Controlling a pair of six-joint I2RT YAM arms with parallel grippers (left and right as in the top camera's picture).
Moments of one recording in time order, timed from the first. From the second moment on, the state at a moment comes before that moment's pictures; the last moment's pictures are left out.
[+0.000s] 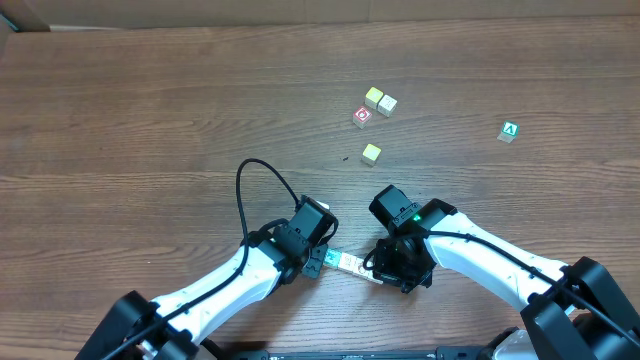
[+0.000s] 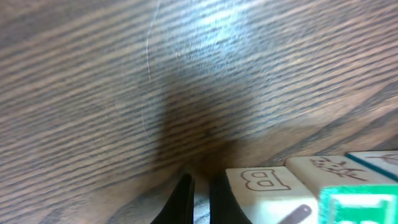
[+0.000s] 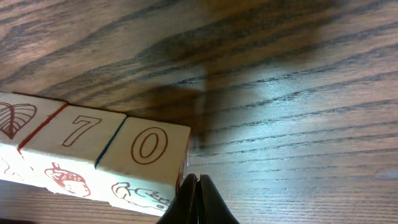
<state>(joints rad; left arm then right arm) -0.70 1.47 0.63 -0.42 -0.11 -0.33 0.66 1.58 0.81 -0.84 -0.29 0.86</state>
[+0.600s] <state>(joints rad) -0.70 1.54 0.68 -0.39 -0.12 -0.25 0.66 1.58 0.81 -0.85 -0.29 0.89</state>
